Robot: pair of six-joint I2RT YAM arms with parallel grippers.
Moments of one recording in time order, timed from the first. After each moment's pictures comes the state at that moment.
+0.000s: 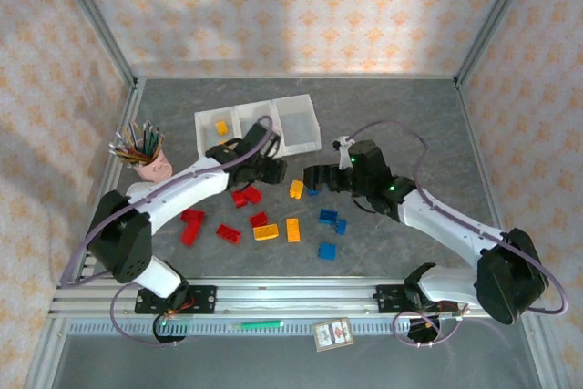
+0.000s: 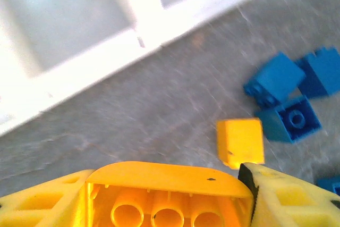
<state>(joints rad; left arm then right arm) -0.58 1.52 1.14 -0.59 -0.14 -0.35 0.61 1.23 0.77 -0.15 -0.22 0.49</state>
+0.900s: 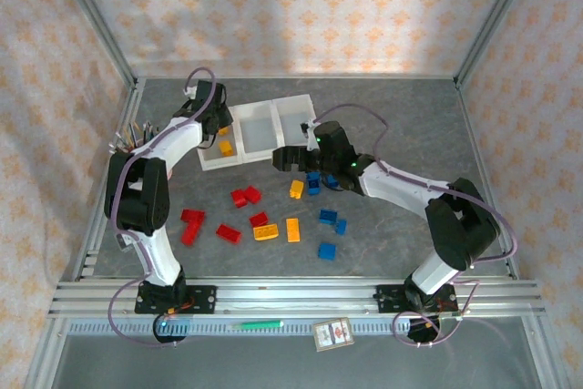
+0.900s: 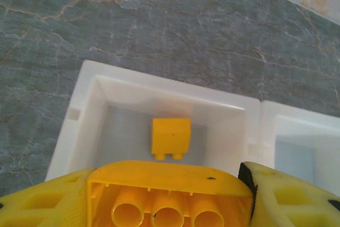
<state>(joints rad) -0.13 1.84 1.36 -0.37 -0.26 -0.58 0.67 1.60 1.01 0.01 -0.25 0.56</state>
